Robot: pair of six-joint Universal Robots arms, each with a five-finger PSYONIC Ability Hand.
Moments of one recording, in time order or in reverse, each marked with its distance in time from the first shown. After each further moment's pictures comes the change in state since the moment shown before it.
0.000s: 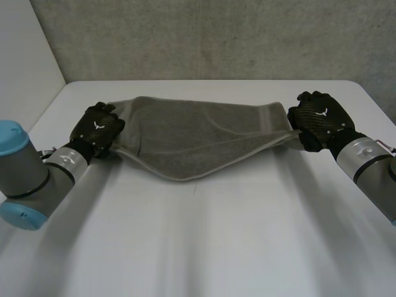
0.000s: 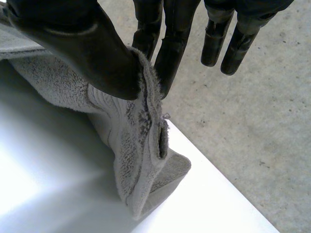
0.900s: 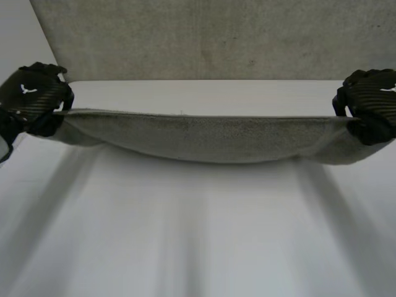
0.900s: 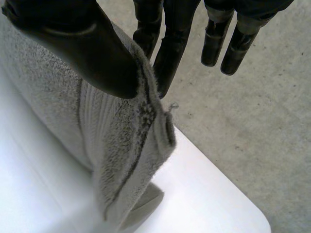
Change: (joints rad) left arm 0.273 0.559 -0.153 -0.312 0.271 -0.176; right arm -0.218 -0.460 -0.028 0.612 -0.156 -0.073; left_hand 0.563 0.608 0.000 0.000 0.615; right_hand 0.000 0.000 0.000 0.000 -0.001
